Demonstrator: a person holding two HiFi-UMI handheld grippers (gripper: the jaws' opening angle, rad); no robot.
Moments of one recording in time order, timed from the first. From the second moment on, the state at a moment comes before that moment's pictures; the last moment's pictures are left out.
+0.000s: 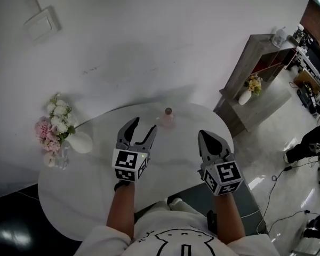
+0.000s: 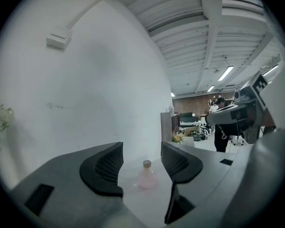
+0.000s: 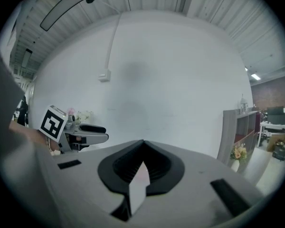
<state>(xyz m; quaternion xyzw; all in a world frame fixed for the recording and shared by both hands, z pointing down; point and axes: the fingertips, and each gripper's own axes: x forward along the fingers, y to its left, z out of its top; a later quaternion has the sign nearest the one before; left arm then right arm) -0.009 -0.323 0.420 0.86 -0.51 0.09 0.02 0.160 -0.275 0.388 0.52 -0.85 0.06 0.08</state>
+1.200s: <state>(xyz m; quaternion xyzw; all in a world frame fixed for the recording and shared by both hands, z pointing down) -0.048 -0.257 0.294 0.83 -0.56 0.00 -0.07 0.168 -0.245 0.297 0.52 -0.85 -0.03 0.05</state>
